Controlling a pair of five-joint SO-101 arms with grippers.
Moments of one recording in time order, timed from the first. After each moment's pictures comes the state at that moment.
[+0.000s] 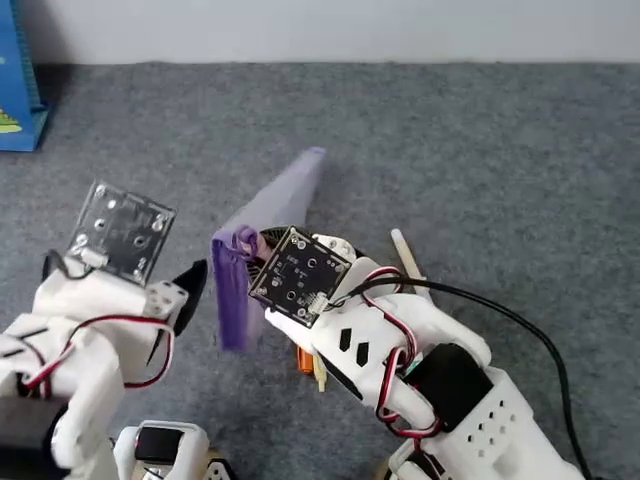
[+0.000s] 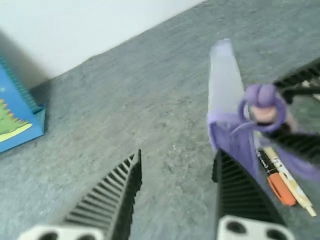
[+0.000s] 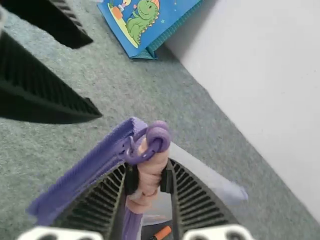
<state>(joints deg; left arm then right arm) 0.7 -55.6 9.2 98.1 -15.6 -46.3 -54.8 32.7 53.3 21.7</state>
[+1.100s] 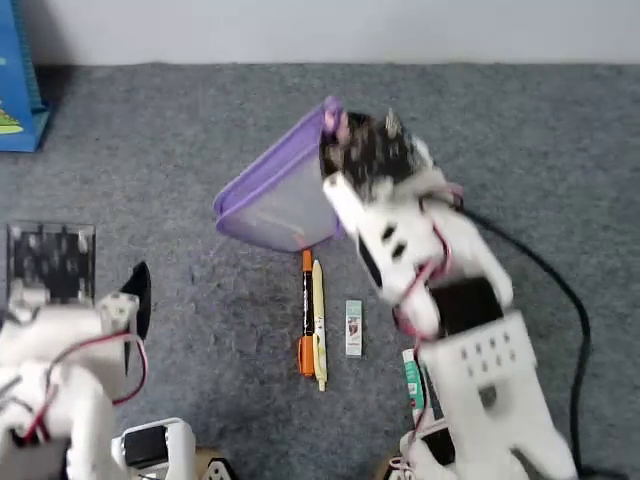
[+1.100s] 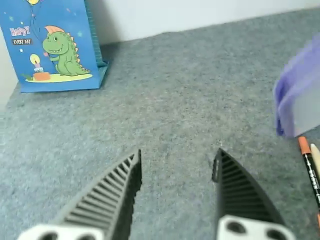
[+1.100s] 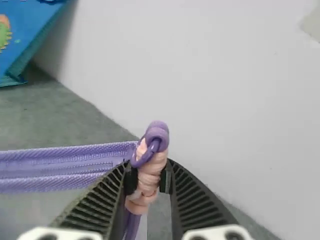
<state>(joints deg) -18.5 -72.1 24.0 93.5 -11.2 -22.1 -36.8 21.6 33.9 21.5</state>
